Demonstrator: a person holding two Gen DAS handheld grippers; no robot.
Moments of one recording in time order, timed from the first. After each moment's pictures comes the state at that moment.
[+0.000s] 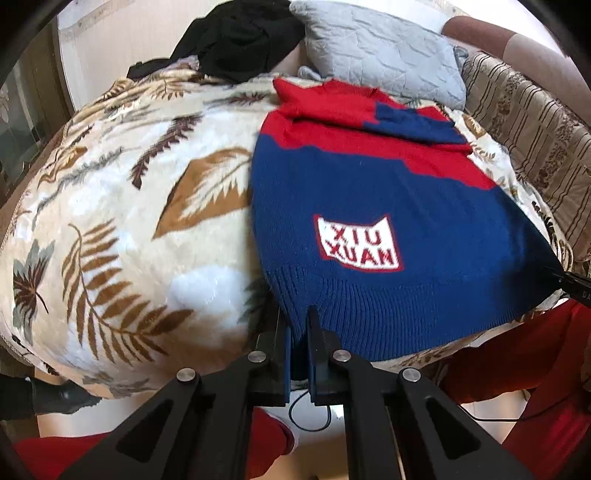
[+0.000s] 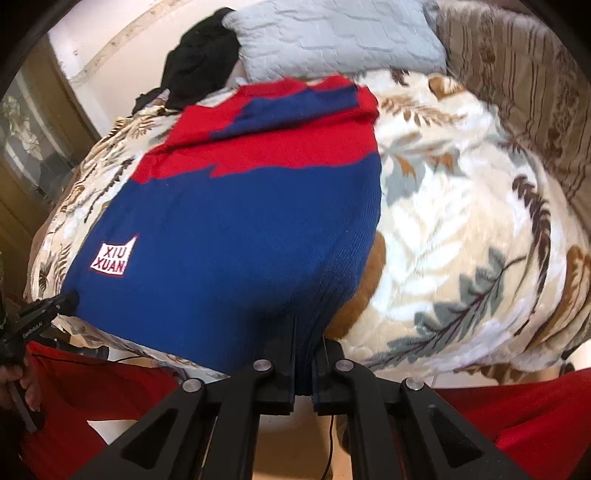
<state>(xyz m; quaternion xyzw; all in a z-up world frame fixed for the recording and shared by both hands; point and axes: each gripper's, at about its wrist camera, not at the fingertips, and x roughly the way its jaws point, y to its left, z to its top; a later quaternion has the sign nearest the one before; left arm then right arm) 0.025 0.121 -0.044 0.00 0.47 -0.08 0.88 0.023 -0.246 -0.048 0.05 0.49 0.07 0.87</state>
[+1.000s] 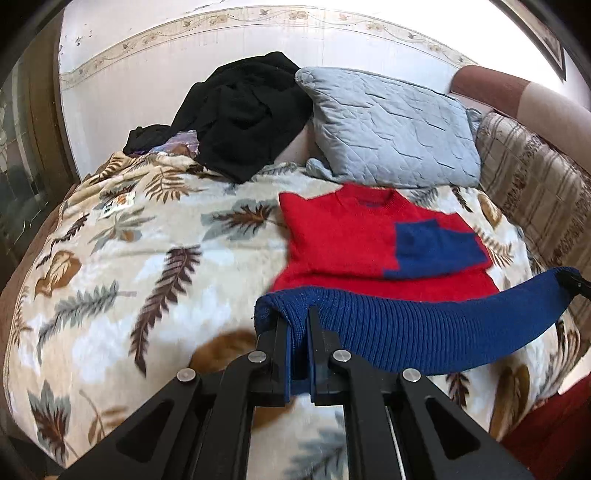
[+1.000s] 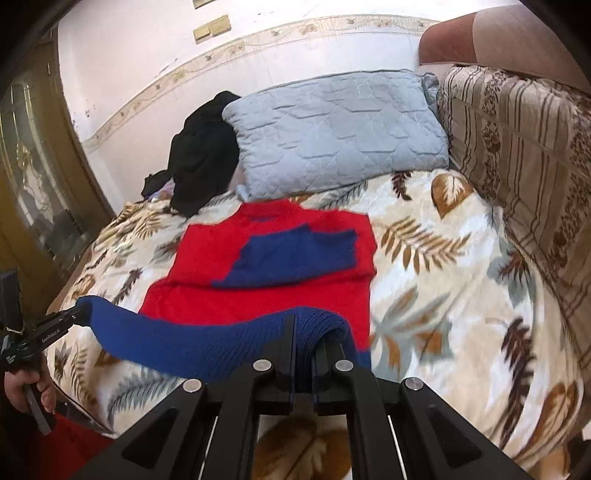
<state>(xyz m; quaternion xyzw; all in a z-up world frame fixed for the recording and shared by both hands) 0.171 0.108 0.036 0.00 0.38 -0.06 0.92 0.132 -0.277 0.051 0.09 0.36 0.07 0.93</state>
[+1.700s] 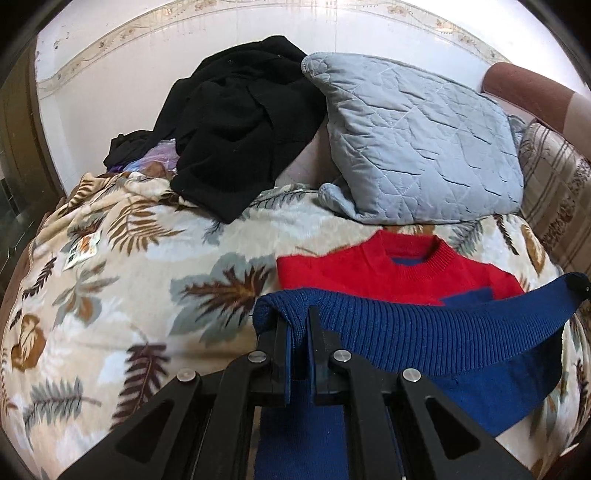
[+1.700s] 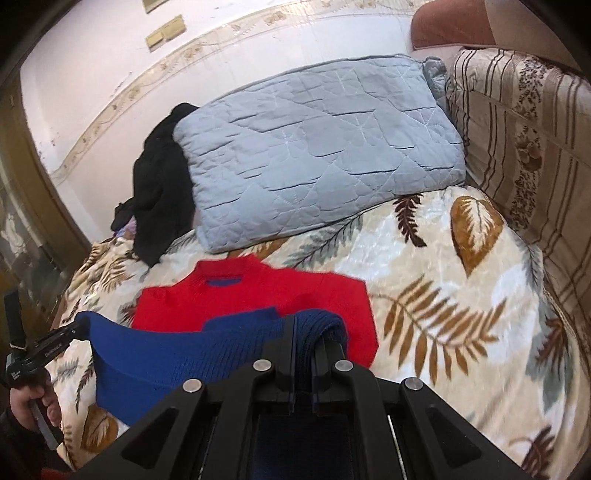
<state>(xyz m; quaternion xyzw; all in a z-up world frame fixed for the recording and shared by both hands) 0.345 0.080 0.028 0.01 0.39 -0.04 0.92 0.312 -0.305 0.044 0.12 0.37 0.05 0.92</state>
